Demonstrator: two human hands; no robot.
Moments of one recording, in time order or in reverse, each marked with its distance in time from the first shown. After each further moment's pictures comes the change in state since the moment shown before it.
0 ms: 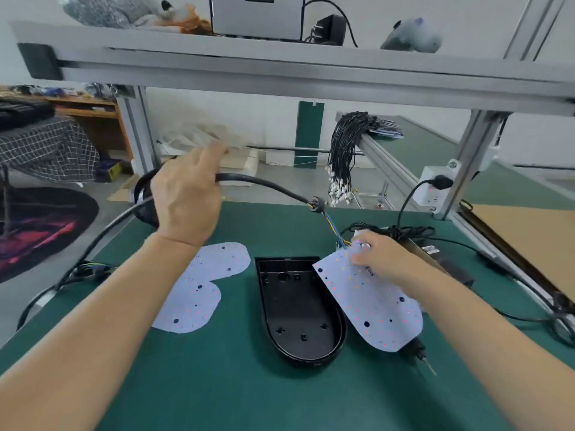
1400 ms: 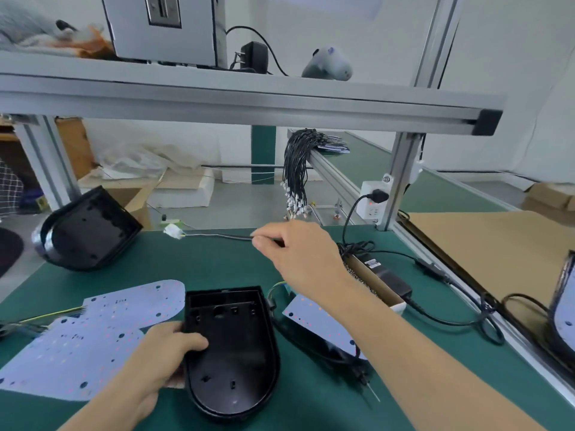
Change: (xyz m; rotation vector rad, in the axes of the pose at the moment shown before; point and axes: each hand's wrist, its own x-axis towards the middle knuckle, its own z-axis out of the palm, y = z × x) left_hand -0.110 0.050 0.014 -0.735 -1.024 -1.245; right_hand -0.030 -0.062 -0.003 -0.286 0.396 -0.487
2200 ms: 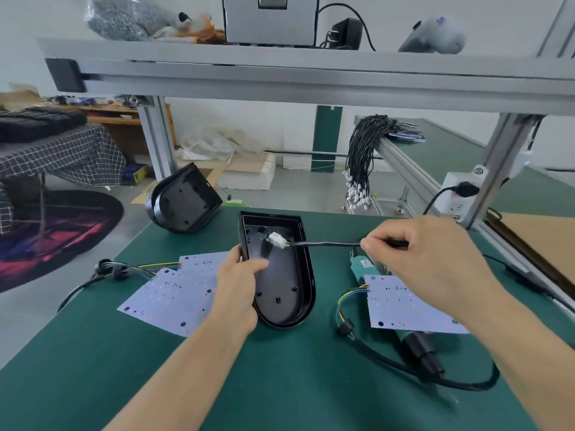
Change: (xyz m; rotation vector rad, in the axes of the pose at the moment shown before) left_hand 0.006 0.026 0.000 -0.595 0.222 0.239; right_hand -0.037 -0.002 -0.037 -0.006 -0.023 0.051
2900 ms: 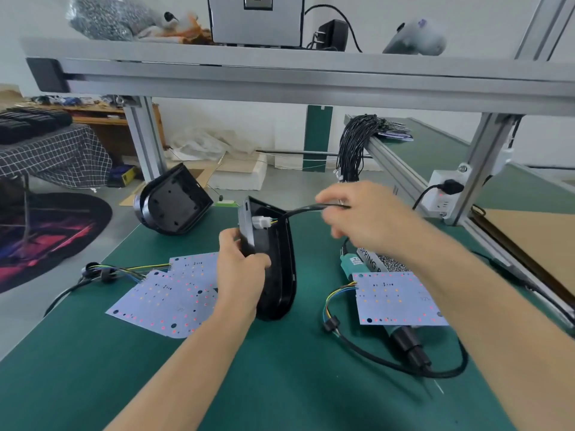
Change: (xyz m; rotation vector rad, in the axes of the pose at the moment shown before) left_hand 0.001 0.001 0.017 0.191 0.058 0.273; right_hand 0.051 -0.025 0.010 0.062 -0.195 -0.005
